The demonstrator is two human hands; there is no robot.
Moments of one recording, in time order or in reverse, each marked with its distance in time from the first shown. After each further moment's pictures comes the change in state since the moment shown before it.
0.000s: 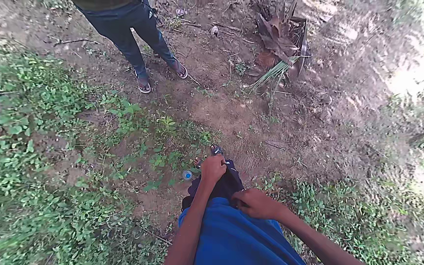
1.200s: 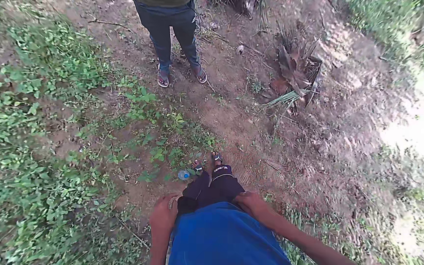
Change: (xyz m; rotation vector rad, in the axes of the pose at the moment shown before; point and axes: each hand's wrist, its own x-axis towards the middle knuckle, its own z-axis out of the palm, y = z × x) left_hand -0.153 -0.168 0.066 -0.365 0.652 -0.244; right_hand 0.027 -0.013 0.000 -0.188 0.098 0.000
